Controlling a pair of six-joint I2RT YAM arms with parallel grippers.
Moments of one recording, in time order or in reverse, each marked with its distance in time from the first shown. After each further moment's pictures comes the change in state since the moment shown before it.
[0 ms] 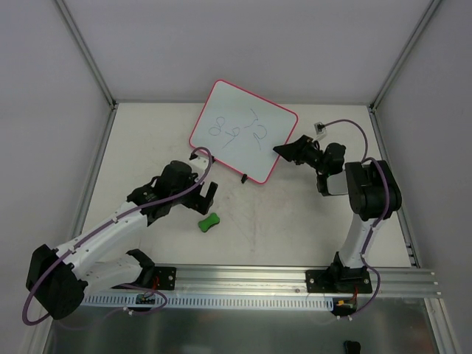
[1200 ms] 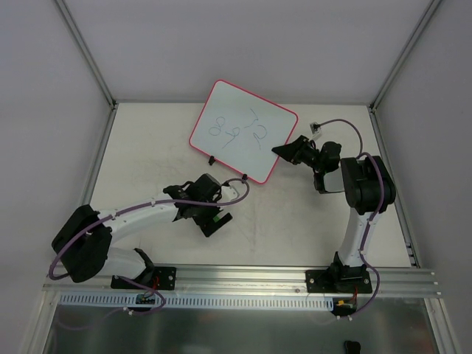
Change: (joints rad) left arm -0.169 0.304 0.011 -0.082 0.061 0.241; right arm 0.012 0.092 0.069 0.005 -0.024 0.035
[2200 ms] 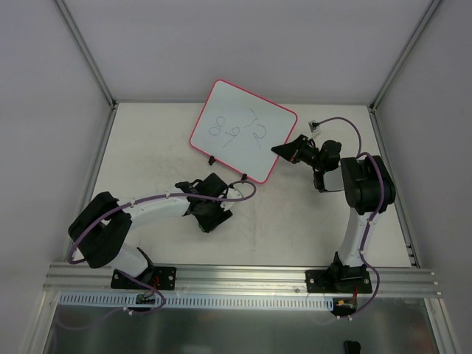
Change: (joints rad) left arm 0.000 0.153 0.051 -0.010 0.021 0.011; right arm 0.006 0.000 0.017 0.011 -0.038 0.017
